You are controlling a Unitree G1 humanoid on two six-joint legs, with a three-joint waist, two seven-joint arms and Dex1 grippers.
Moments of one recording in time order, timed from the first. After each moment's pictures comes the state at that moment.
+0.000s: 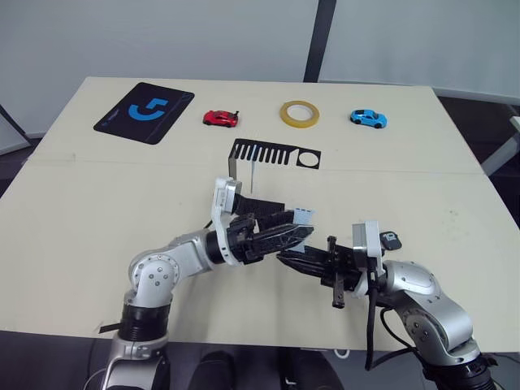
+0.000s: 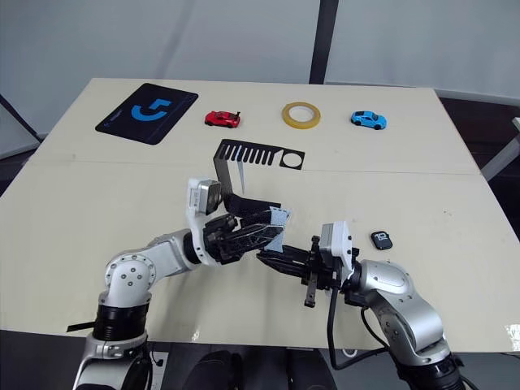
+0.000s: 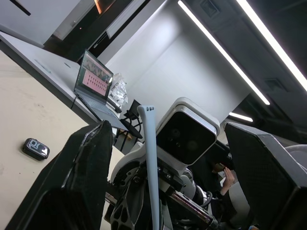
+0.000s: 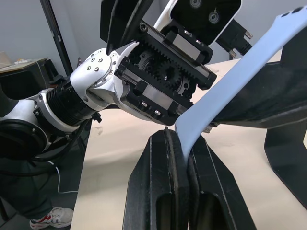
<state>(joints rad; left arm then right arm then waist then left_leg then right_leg) -0.42 0.20 0.04 -0.23 -1.13 1.02 -0.67 -0.10 -0.48 0.09 -0.46 0.61 0.30 0.97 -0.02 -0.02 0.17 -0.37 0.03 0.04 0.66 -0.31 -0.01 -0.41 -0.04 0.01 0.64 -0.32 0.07</state>
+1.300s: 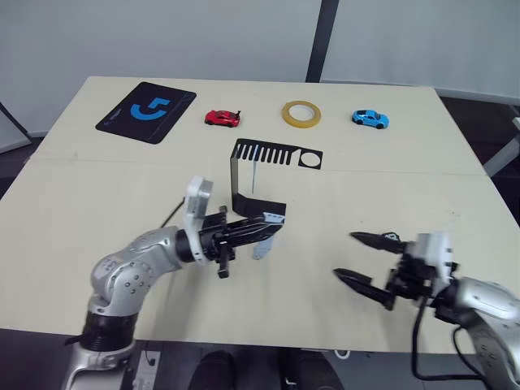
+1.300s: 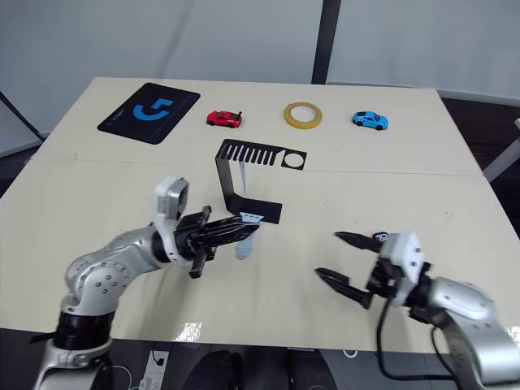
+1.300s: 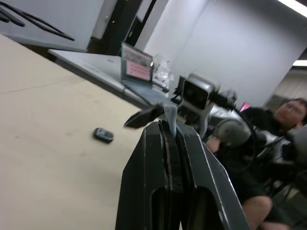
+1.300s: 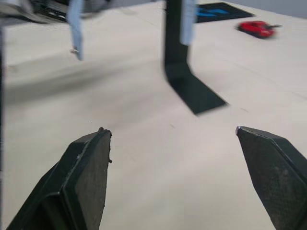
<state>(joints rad) -0.33 0.49 0.04 -0.34 -0.87 0.70 -0.88 0.25 -0.67 -0.39 -0.44 0.57 0.19 0.97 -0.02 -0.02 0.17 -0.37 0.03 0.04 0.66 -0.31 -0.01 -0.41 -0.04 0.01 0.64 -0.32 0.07</state>
